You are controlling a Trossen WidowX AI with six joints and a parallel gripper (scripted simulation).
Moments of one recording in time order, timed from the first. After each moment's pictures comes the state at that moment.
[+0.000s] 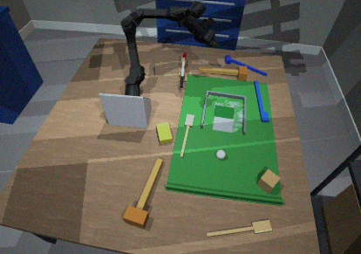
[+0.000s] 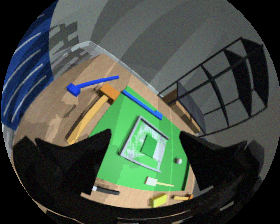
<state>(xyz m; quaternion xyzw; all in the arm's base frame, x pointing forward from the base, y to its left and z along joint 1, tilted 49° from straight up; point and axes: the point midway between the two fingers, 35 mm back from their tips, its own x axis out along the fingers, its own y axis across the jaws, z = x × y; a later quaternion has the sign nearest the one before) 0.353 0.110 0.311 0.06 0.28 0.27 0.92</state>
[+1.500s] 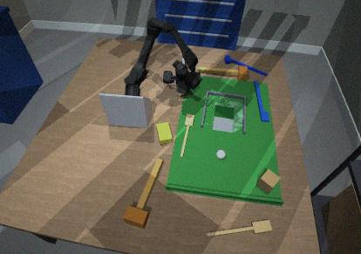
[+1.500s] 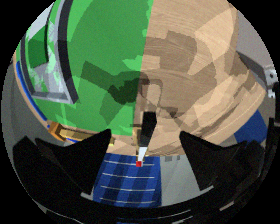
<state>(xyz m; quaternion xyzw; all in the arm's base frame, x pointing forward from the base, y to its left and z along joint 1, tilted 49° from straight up) 0.207 0.157 0.112 0.62 0.78 -0.05 0.09</state>
